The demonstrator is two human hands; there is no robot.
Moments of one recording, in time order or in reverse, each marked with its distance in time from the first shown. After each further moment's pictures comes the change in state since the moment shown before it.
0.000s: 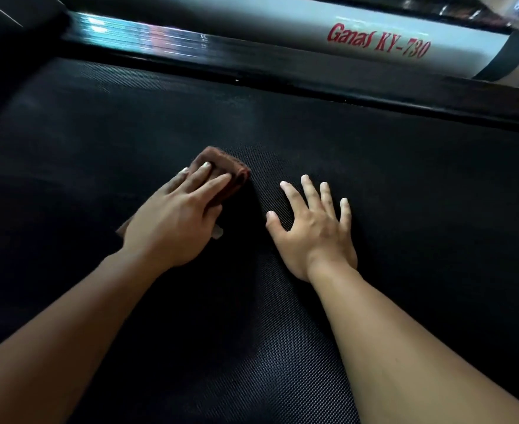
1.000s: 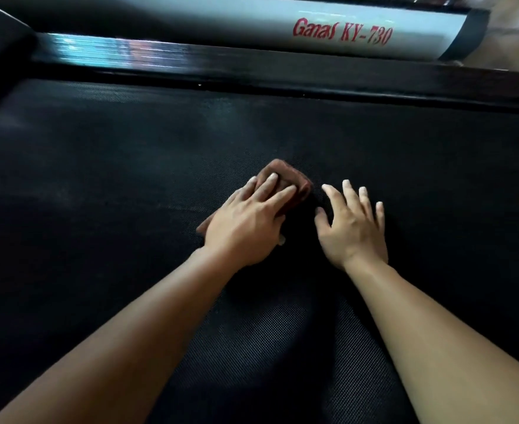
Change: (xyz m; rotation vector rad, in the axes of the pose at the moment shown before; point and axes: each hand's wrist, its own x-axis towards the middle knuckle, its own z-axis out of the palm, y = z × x) left_hand 0.021 0.126 0.050 -0.013 -0.199 0.211; right_hand -0.026 0.111 -0.026 0.078 0.078 0.187
